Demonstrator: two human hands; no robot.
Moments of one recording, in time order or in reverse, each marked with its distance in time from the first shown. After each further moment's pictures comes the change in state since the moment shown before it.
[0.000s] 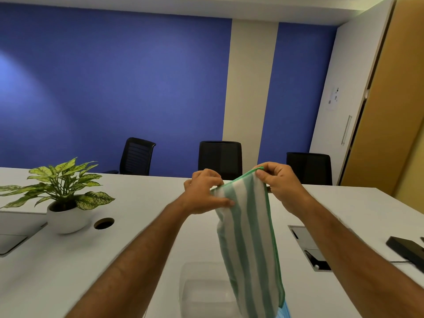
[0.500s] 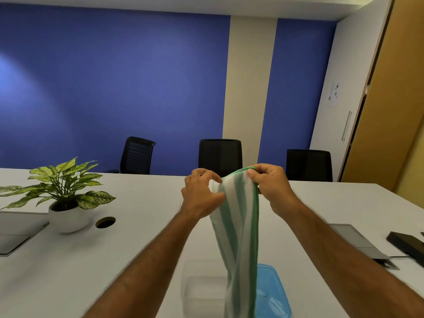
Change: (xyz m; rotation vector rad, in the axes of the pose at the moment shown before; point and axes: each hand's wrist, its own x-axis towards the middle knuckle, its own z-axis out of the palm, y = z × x) left_hand -0.013 0.014 0.014 -0.179 0.258 -0.220; right_hand -0.001 0.004 0.026 0.039 0.124 0.080
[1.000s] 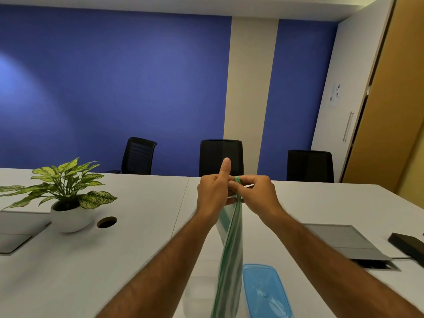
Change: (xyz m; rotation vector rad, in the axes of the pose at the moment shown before) left_hand -0.006 0.037 0.017 -0.729 0.037 -0.251; right_hand -0.016 0.012 0.029 -0.079 -0.034 -0.071
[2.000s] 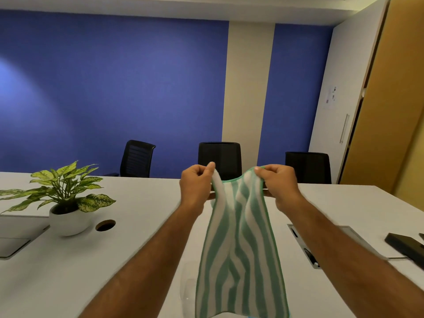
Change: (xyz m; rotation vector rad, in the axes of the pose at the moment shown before) left_hand 0.023 0.006 -0.027 -0.064 0.112 -0.009; right_hand 0.025 -0.003 -0.051 0.198 0.185 0.181
